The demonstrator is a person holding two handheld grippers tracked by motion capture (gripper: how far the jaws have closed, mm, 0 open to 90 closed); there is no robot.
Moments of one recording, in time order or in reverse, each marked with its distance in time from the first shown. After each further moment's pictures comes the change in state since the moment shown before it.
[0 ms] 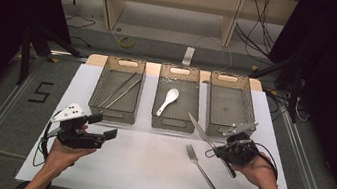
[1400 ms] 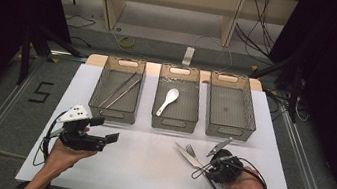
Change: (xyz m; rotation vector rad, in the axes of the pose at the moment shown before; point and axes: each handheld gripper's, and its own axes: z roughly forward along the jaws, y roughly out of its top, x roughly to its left) left arm -0.003 -0.001 0.005 0.072 -0.004 0.024; right arm 0.039 -0.024 0.045 0.260 0.035 -0.052
